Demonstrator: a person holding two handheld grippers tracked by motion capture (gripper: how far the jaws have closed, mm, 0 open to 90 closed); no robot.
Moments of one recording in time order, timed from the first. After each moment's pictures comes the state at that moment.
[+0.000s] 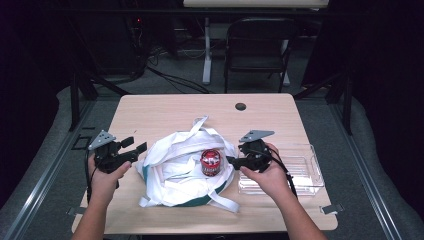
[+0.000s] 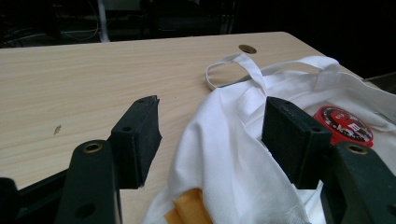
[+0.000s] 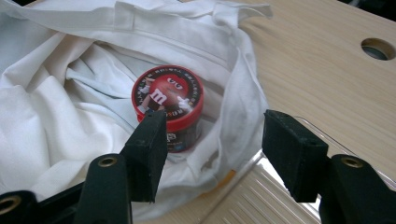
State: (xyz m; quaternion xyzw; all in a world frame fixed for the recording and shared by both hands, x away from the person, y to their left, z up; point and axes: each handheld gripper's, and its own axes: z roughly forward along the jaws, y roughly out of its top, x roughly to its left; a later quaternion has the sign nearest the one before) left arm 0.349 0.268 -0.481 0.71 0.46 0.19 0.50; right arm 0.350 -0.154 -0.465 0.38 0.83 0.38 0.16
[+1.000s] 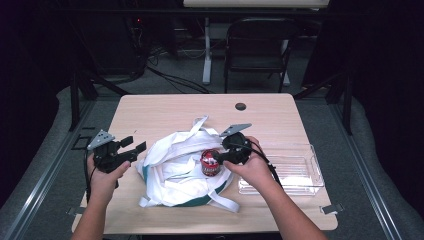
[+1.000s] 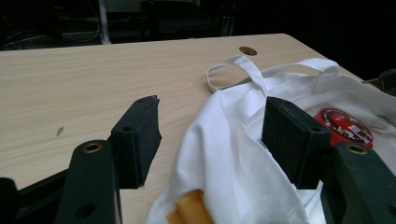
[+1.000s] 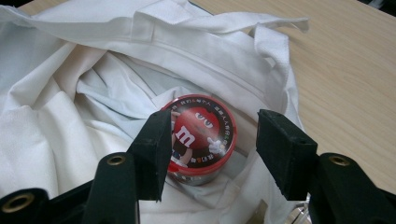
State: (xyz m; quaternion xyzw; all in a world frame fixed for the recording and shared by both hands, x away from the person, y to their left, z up) left arm 0.349 0.270 -0.479 0.70 0.46 0.20 0.50; right arm 0.371 -0.109 -0.464 0.36 0.85 0.36 0.14
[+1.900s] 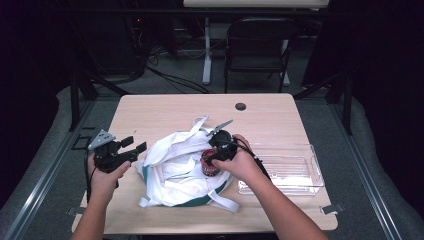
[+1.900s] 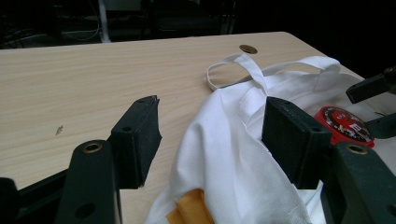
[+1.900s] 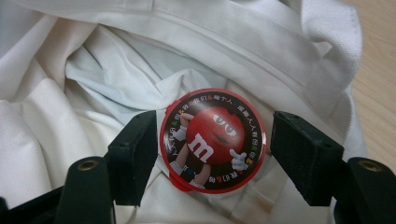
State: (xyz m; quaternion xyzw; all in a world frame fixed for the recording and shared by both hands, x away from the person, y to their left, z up) left arm 0.350 0.269 -0.481 0.71 0.46 0.20 0.50; right arm 0.392 -0.076 -0.480 0.38 0.87 0.29 0.10
